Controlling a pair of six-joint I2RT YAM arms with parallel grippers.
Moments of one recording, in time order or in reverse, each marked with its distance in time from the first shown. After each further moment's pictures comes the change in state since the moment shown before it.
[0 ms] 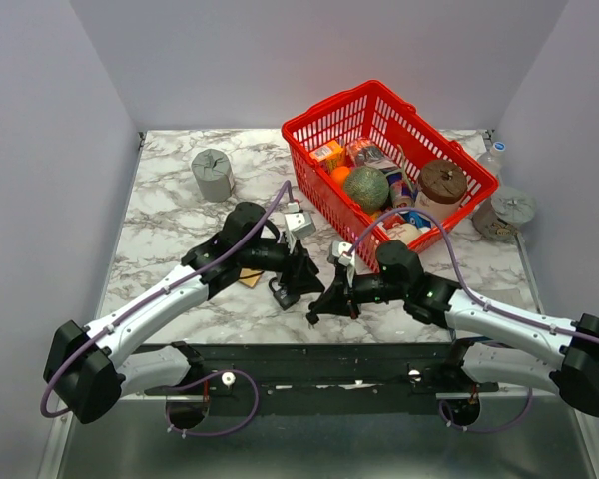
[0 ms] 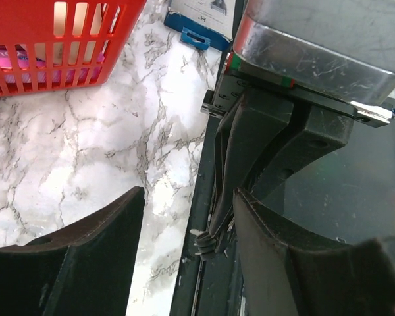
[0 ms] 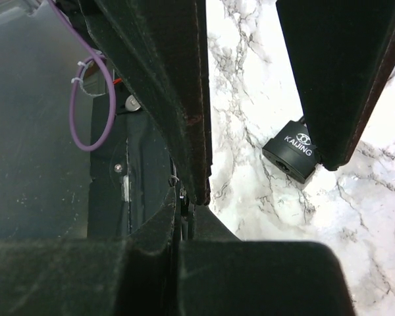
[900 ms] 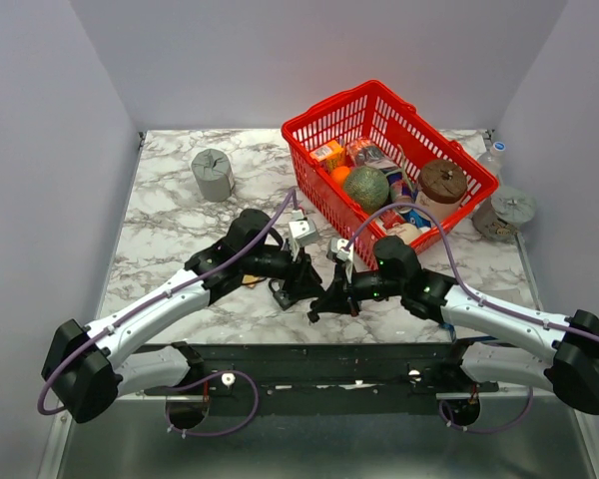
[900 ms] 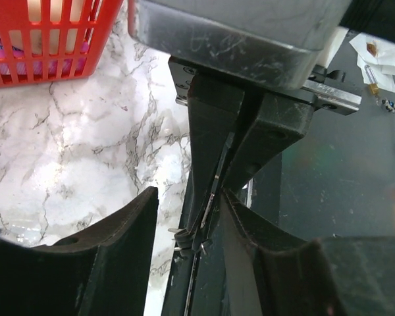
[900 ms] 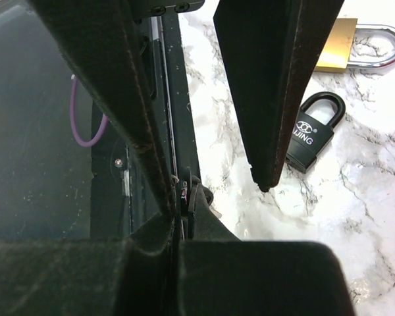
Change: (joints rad) left arm -0.047 -0.012 -0.038 0.024 -0.028 -0.018; right arm -0.037 0.044 0.015 -0.021 -0.046 0.015
